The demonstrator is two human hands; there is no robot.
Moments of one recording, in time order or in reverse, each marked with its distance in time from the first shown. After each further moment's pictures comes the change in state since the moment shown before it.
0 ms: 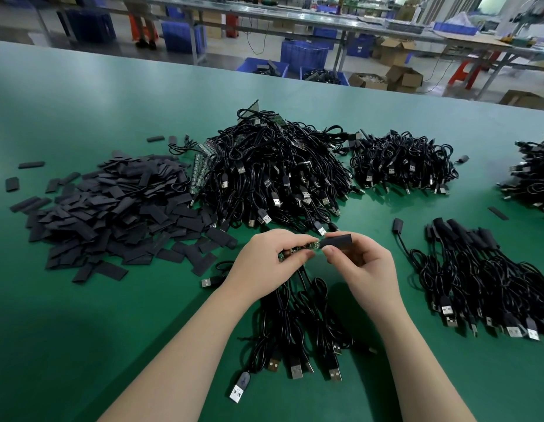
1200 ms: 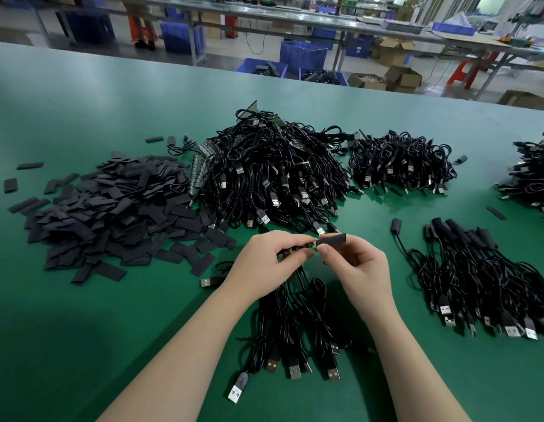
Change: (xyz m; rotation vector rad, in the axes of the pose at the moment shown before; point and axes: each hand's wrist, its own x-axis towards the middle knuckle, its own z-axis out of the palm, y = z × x) left_hand 0.000 0.003 0.001 -0.051 0.004 -0.029; right_hand -0.001 -0.001 0.008 0.080 0.032 0.027
